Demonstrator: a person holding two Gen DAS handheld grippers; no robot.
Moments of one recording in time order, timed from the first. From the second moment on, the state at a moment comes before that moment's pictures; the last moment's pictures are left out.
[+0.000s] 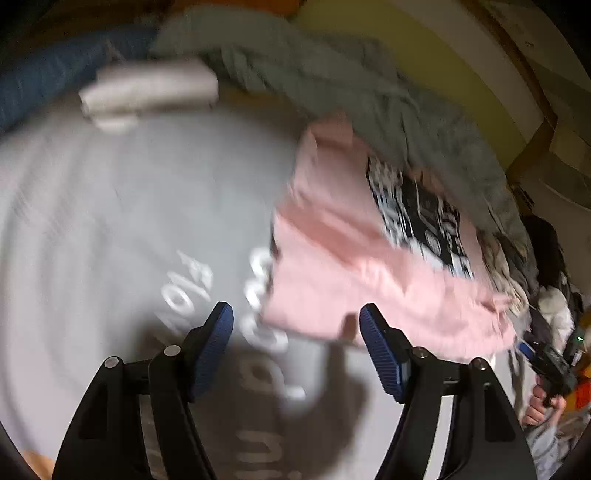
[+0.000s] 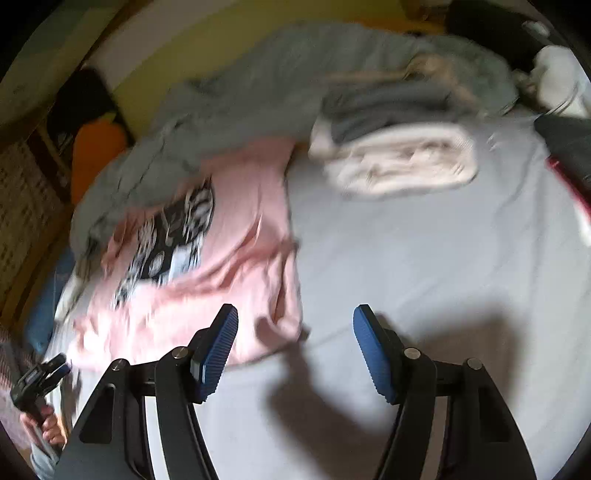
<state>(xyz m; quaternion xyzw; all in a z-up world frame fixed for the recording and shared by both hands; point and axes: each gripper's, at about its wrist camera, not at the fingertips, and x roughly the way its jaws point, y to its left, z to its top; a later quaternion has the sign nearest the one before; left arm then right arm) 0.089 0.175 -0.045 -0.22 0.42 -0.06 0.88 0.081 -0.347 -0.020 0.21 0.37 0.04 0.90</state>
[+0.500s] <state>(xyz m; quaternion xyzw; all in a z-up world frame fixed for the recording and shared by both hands) 0.026 0.166 -0.015 -0.14 0.42 0.00 0.90 -0.007 -0.325 -0.013 0.13 0.39 0.02 0.91</state>
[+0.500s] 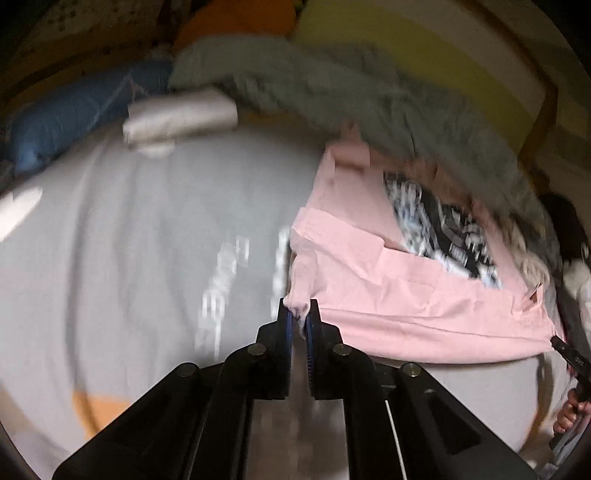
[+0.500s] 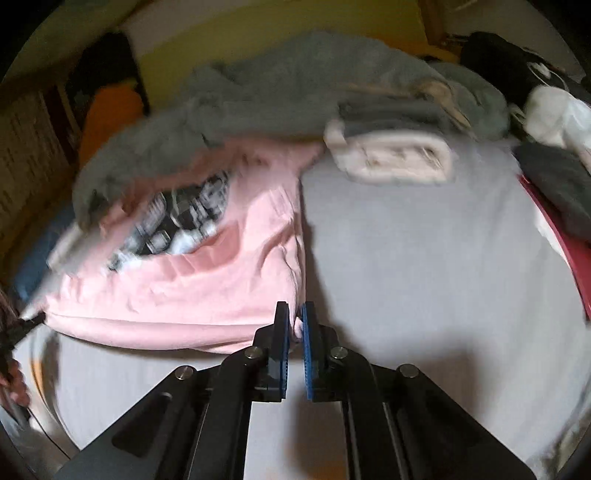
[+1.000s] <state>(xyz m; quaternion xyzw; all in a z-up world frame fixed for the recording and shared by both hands) 0.070 0.143 0.005 -0.03 0.39 -0.07 0.92 0.052 -0.329 0.007 0.09 0.39 0.03 0.92</state>
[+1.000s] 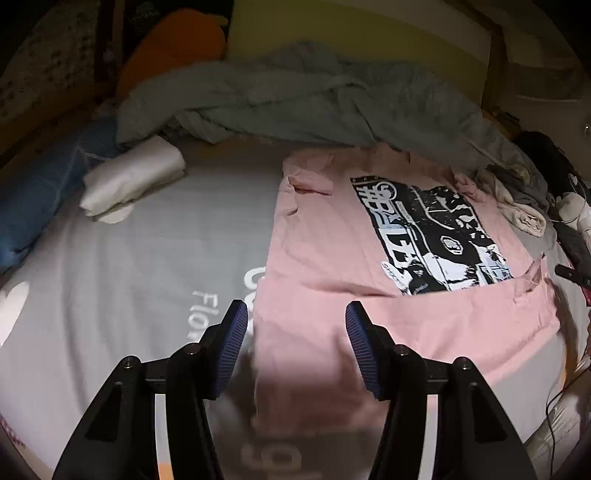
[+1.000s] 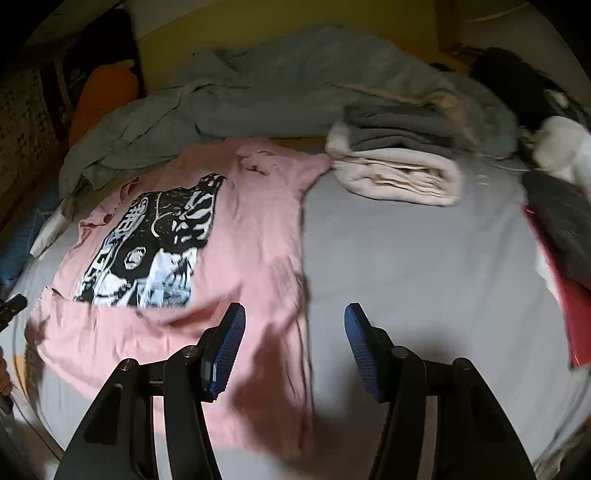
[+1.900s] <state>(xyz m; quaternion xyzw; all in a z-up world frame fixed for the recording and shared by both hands) 0.112 0.190 -0.039 -0.15 0.46 -0.13 0.87 0.075 -0.332 -0.012 0.09 0.36 0.04 0.93</state>
